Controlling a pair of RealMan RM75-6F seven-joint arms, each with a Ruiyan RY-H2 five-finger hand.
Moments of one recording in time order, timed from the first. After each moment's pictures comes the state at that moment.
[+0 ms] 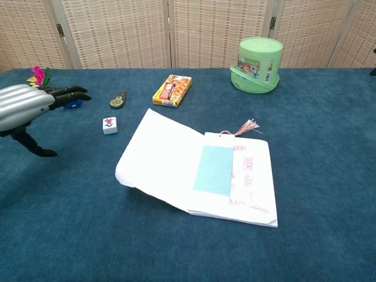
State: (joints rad) left arm -0.56 -1.54 -0.11 -1.08 1.61 1.09 0.11; right arm 0.39 -1.09 -0.04 -1.63 -1.51 1.32 -0.30
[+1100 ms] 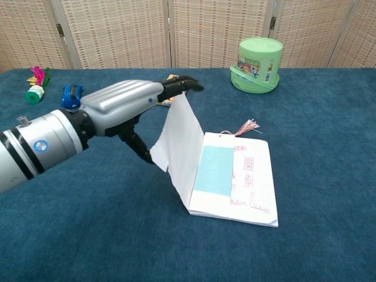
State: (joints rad) left arm -0.73 -1.69 -0.17 -1.44 1.54 1.05 0.22; right arm 0.31 -1.05 0.04 -1.59 -1.50 1.37 -0.21
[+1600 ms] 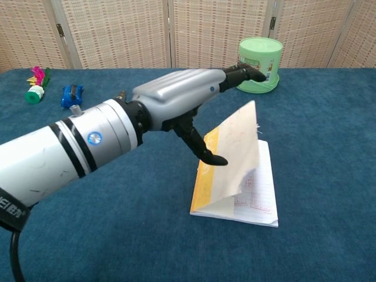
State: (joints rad) left arm -0.83 -1.79 -0.24 -1.55 1.42 0.99 0.35; right arm 0.29 -1.04 0.06 -1.59 -1.52 1.40 -0.17
